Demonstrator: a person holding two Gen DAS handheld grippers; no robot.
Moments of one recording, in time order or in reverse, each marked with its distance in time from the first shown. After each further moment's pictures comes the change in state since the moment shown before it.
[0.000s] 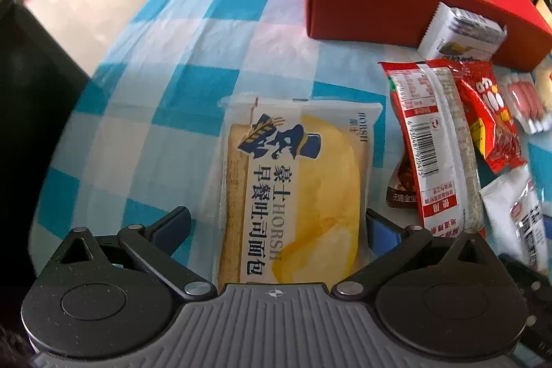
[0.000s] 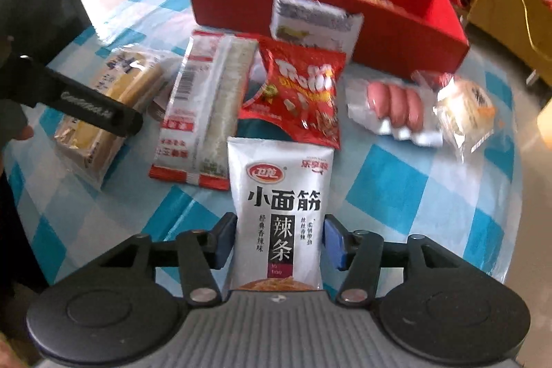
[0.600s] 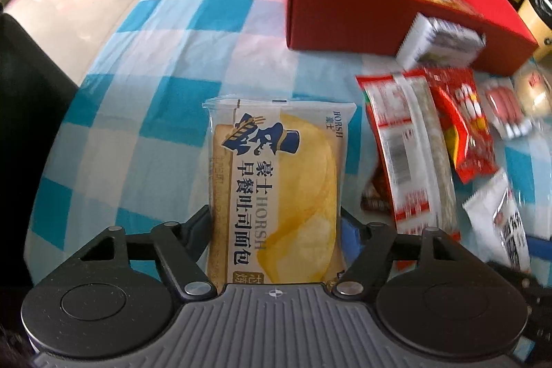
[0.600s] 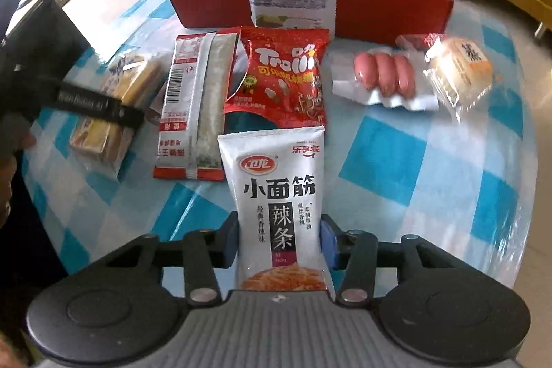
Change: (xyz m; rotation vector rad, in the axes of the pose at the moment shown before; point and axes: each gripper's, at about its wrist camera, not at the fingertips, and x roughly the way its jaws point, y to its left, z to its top) left arm -0.013 -0.006 0.000 0.036 0.003 -0.043; right arm -0.006 -0.032 -0.008 0.135 0.058 0.102
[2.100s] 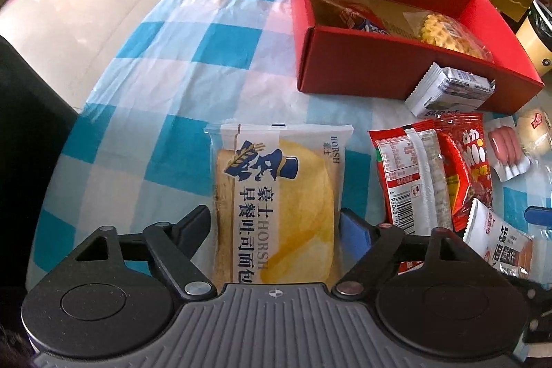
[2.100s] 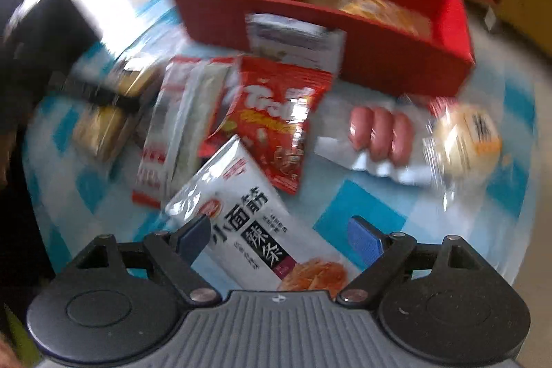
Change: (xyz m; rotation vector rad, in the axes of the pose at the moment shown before) left arm -0.003 0.016 0.038 -0.034 -0.021 -0.034; right arm 0.004 -0.015 0.047 -0.242 -0.004 0.050
